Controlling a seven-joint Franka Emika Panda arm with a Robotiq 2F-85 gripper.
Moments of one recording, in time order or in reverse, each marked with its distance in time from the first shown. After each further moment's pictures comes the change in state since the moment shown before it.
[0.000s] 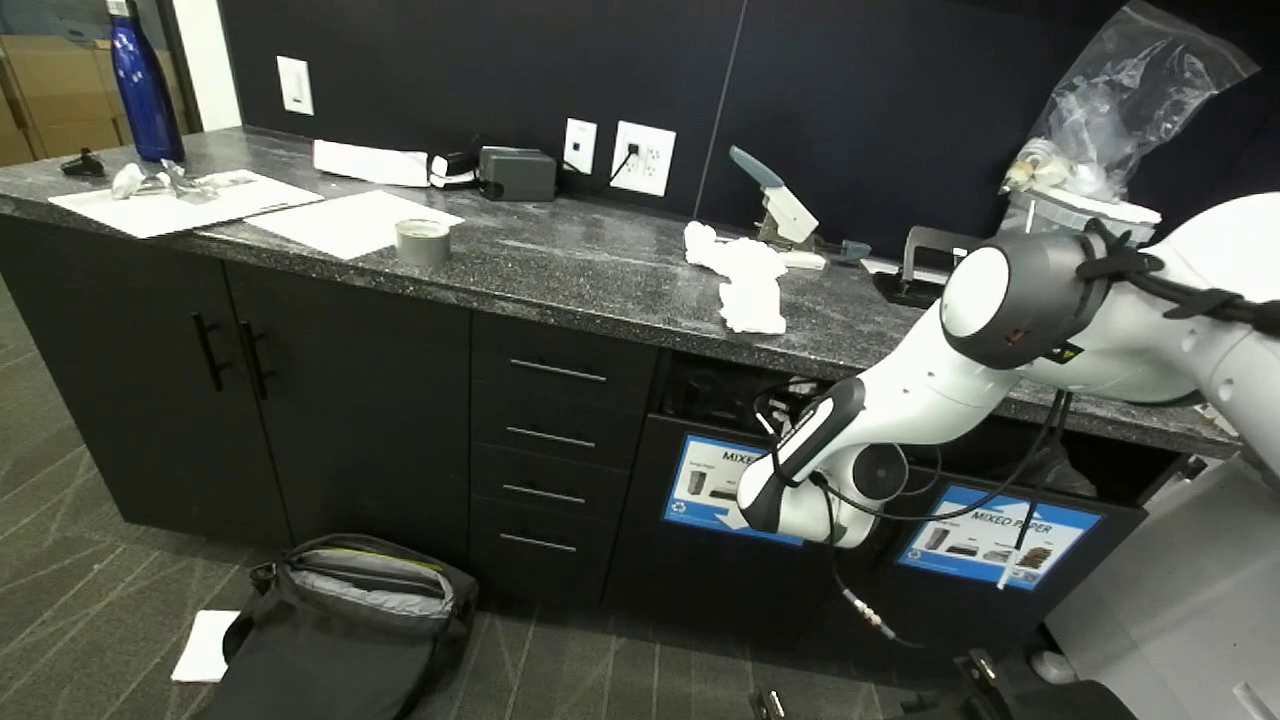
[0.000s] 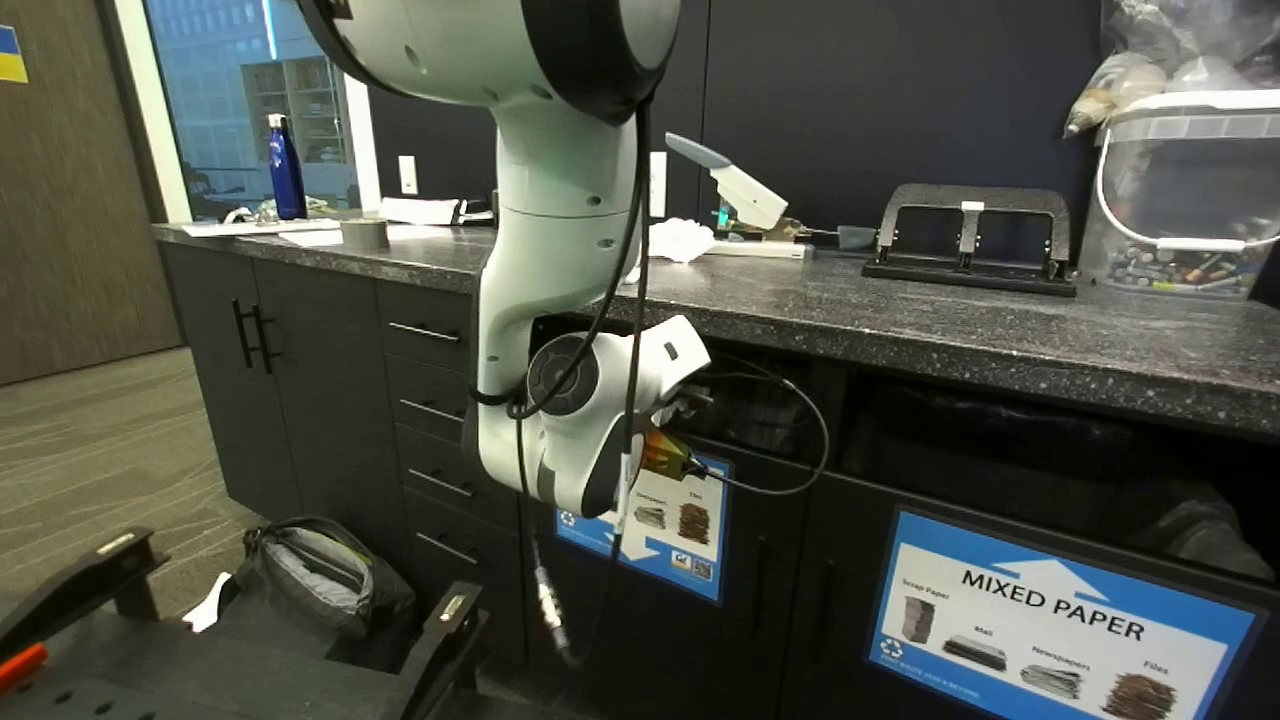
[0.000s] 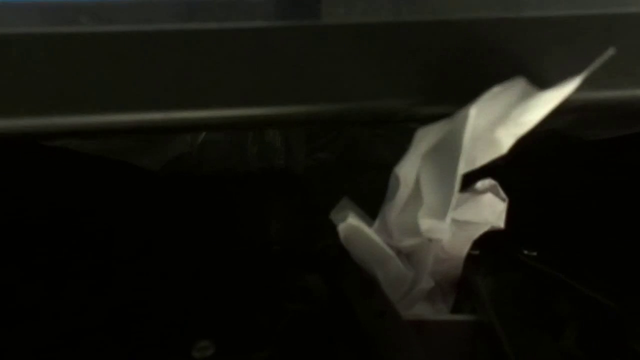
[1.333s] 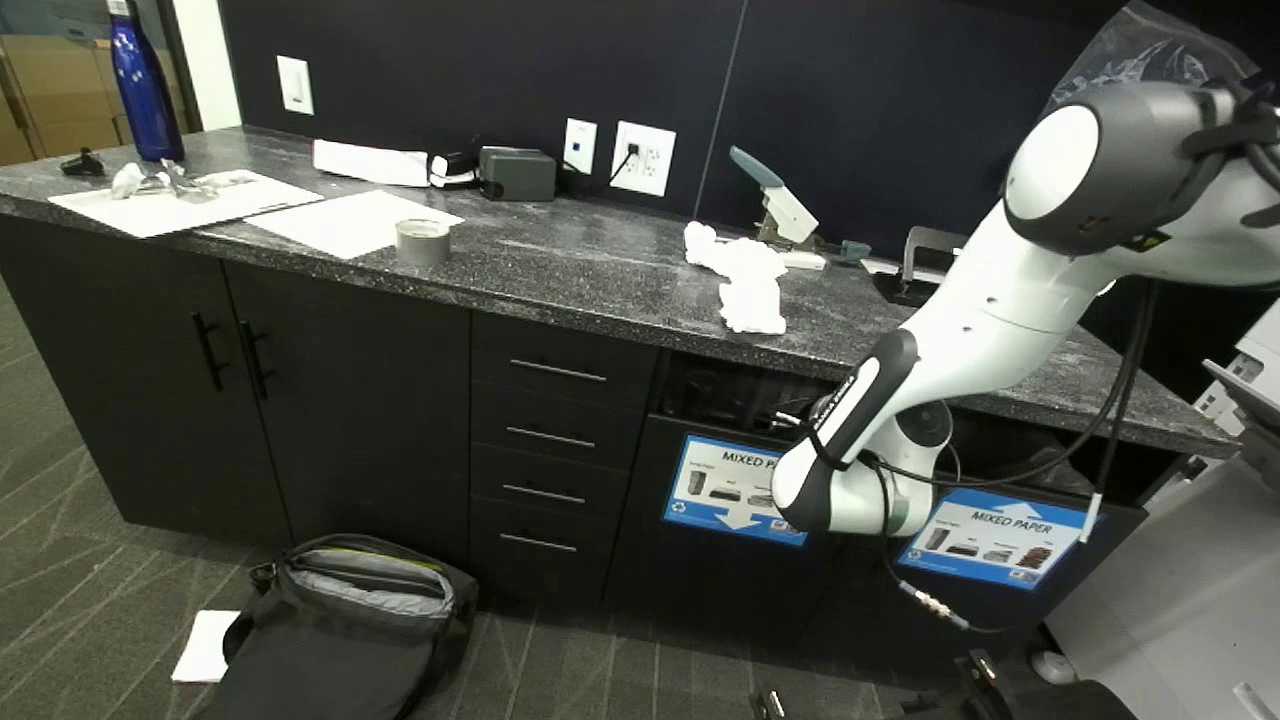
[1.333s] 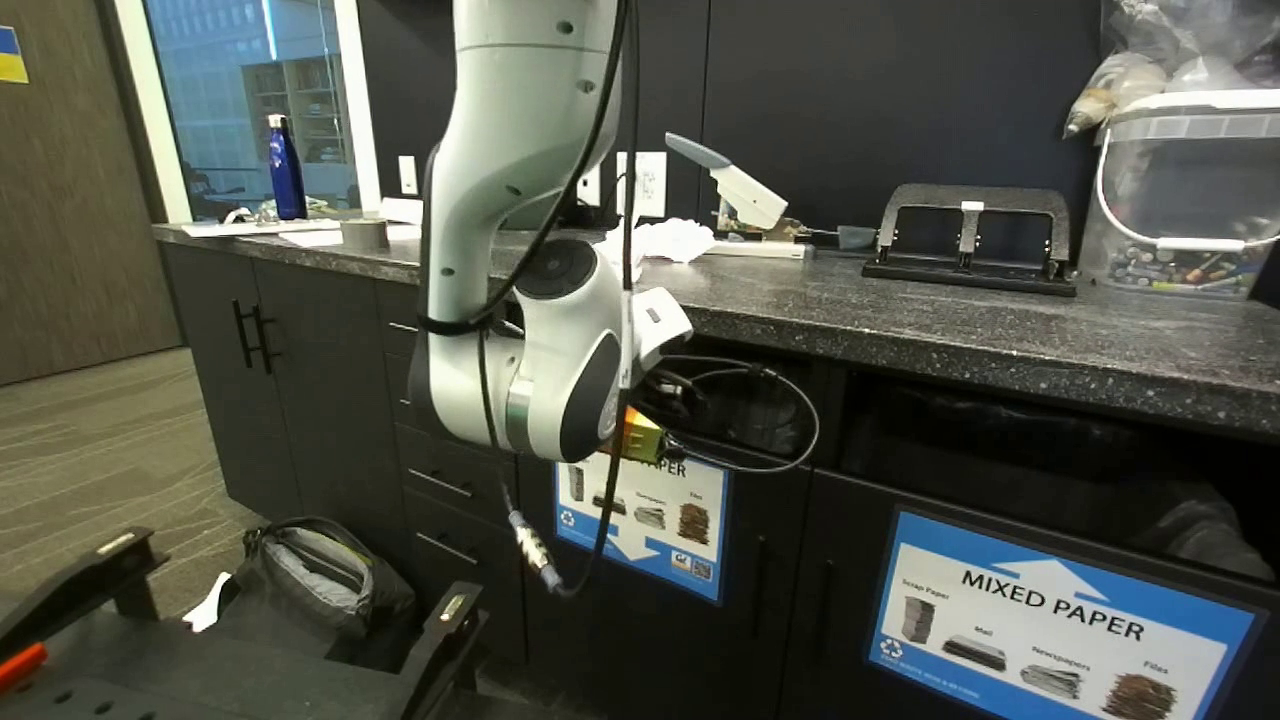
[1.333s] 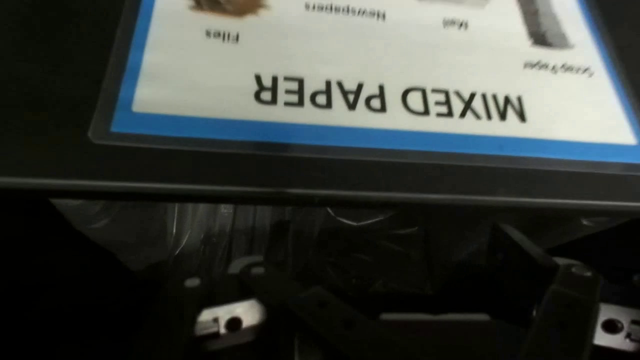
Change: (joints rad) arm 0.045 -0.329 -0.062 -0.444 -0.091 -0.287 0.035
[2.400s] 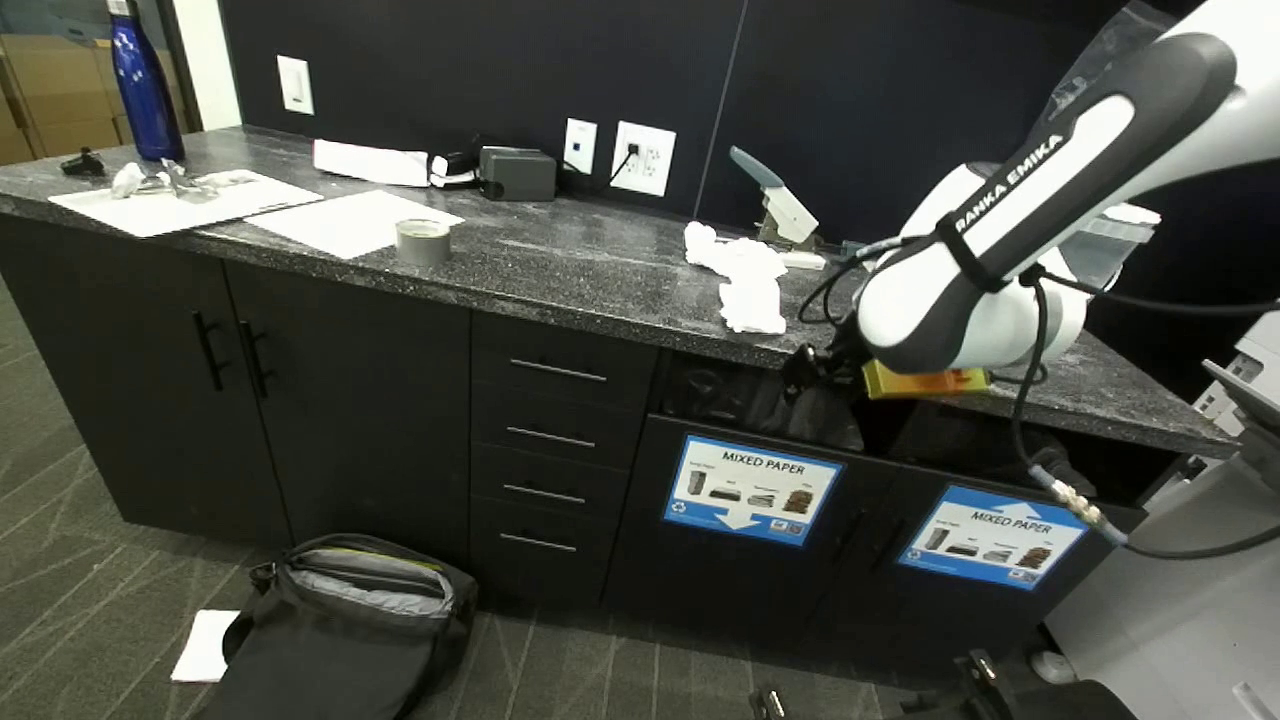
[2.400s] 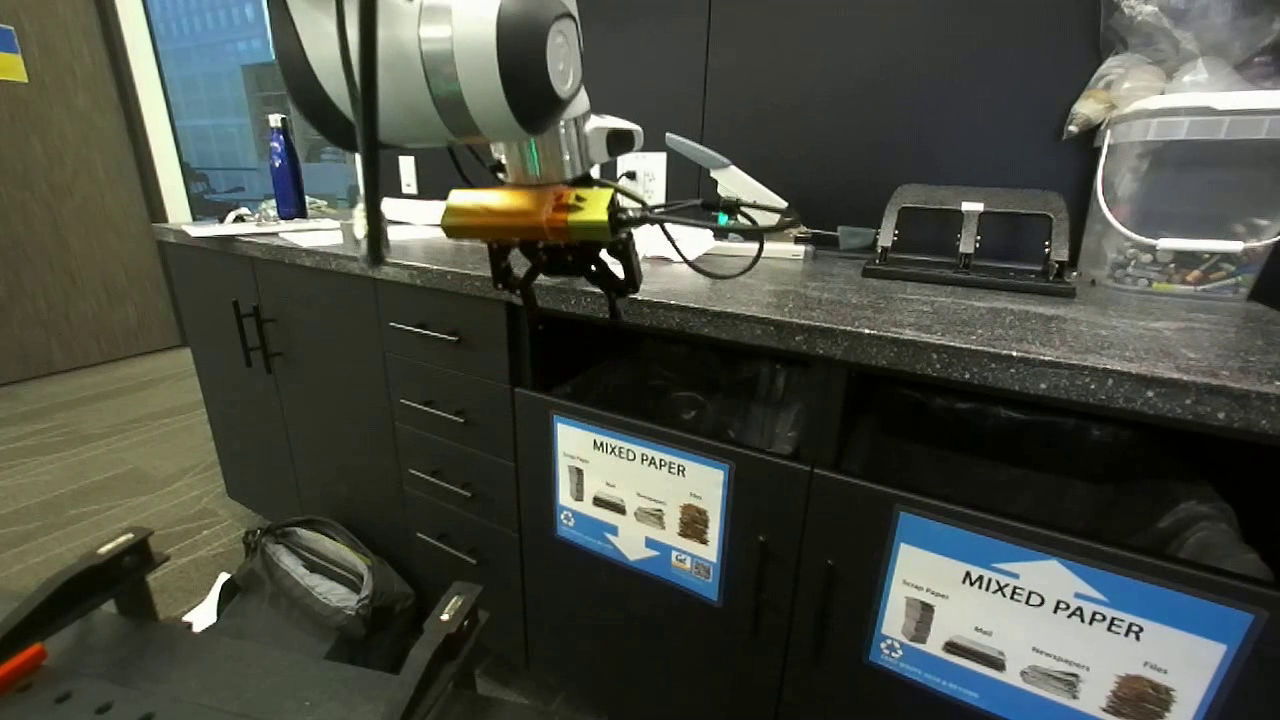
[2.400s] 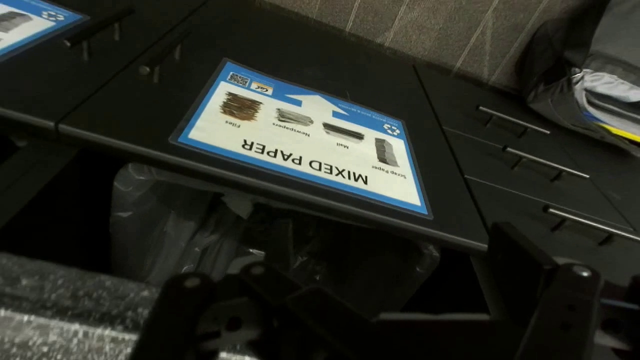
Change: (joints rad) arm -0.046 -0.811 0.110 -0.449 -0.135 -0.838 0.004
